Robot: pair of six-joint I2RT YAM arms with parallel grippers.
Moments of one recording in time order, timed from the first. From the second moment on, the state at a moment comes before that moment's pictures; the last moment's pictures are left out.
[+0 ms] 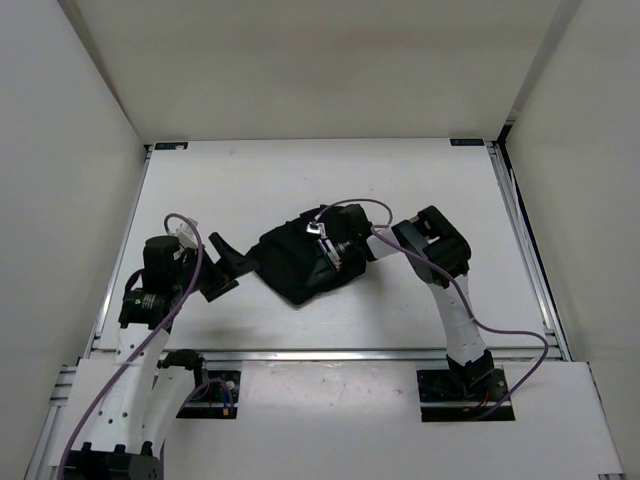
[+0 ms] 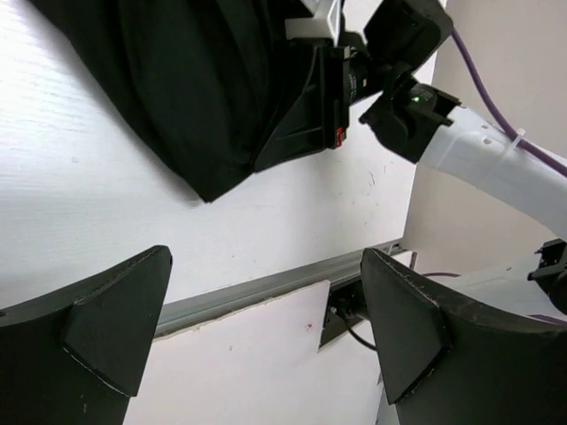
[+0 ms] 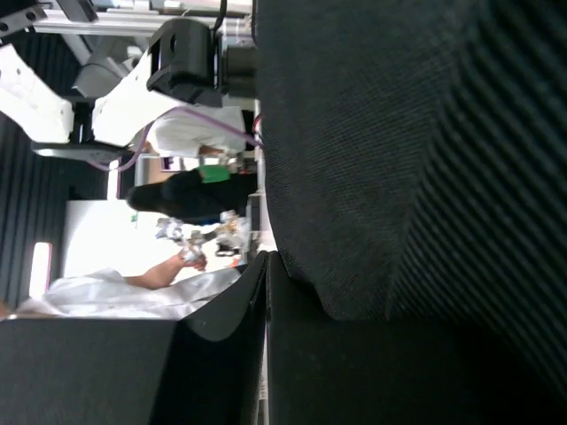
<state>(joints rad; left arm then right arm) -0.07 0.69 0.68 -0.65 0.51 -0.77 0.59 2.28 1.17 0.35 -1.44 0.71</state>
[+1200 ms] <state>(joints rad) -0.17 0.97 0.80 -0.74 0.28 -0.48 -0.01 1.28 1.24 -1.02 -0.26 -0.26</state>
